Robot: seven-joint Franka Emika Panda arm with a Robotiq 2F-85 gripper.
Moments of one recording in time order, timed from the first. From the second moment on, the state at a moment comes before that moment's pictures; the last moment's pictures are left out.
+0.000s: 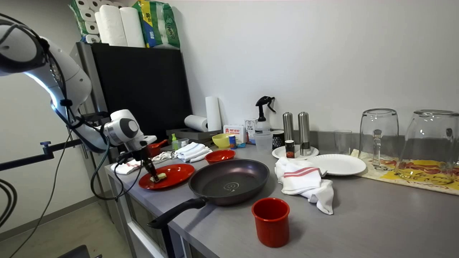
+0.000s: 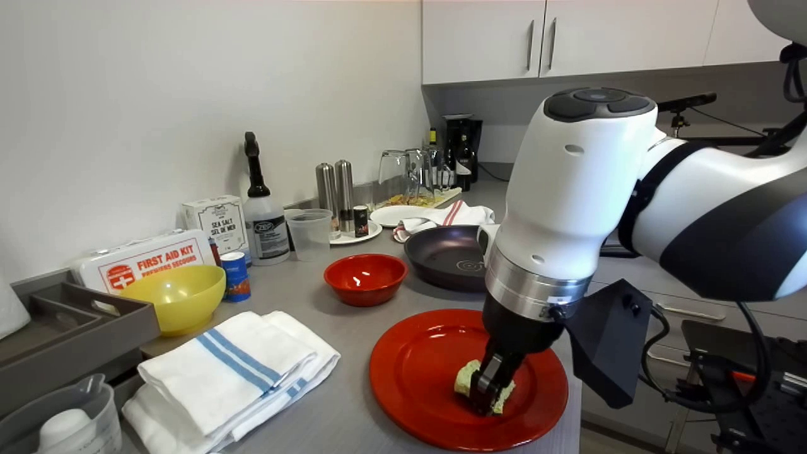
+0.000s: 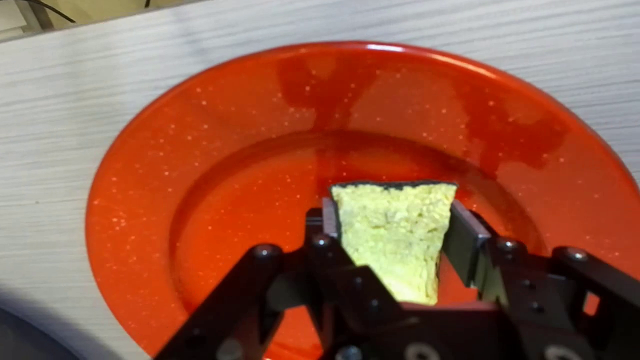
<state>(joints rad) 0.38 0.26 0.16 -2.23 -0.52 2.53 1.11</state>
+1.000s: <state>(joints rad) 0.41 0.36 0.13 -2.08 -0.52 2.53 1.07</state>
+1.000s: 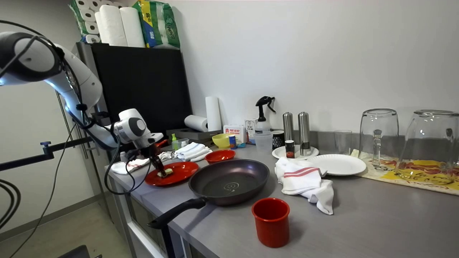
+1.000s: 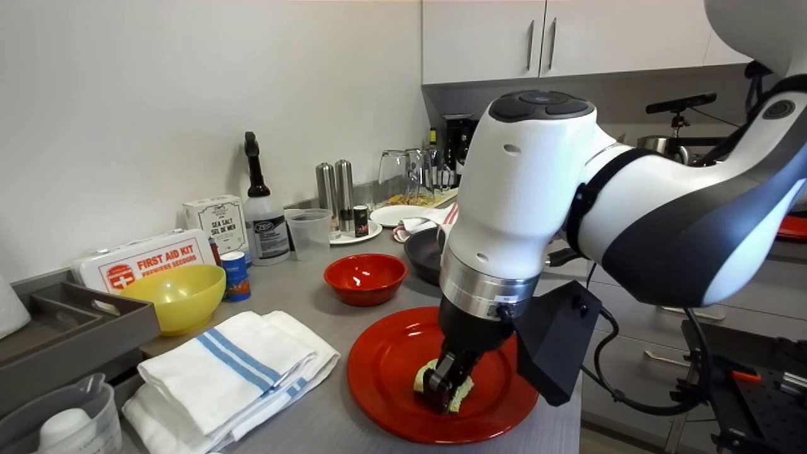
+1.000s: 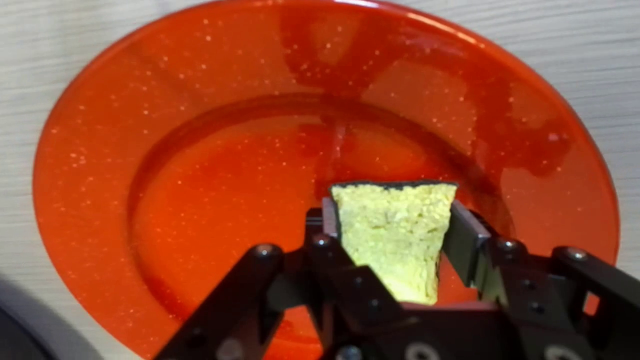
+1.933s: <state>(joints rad) 0.42 0.37 0.12 -2.07 -0.52 2.53 1.06</state>
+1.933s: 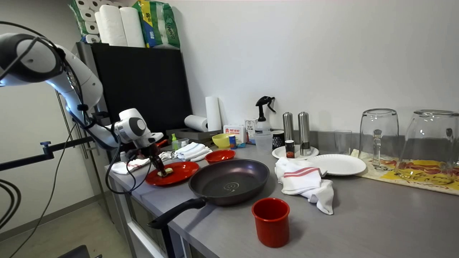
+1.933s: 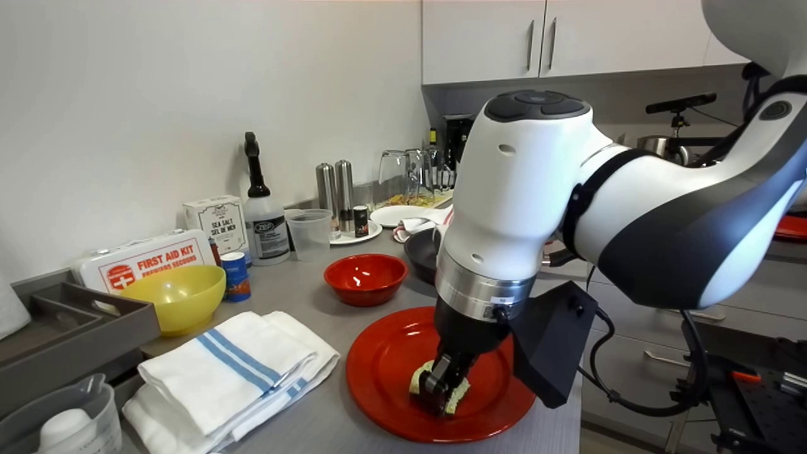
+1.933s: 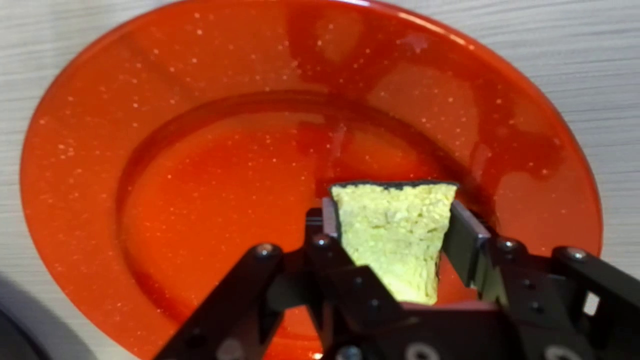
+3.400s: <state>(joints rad) 0.43 0.44 0.03 -1.94 -0.53 2.50 1.04</state>
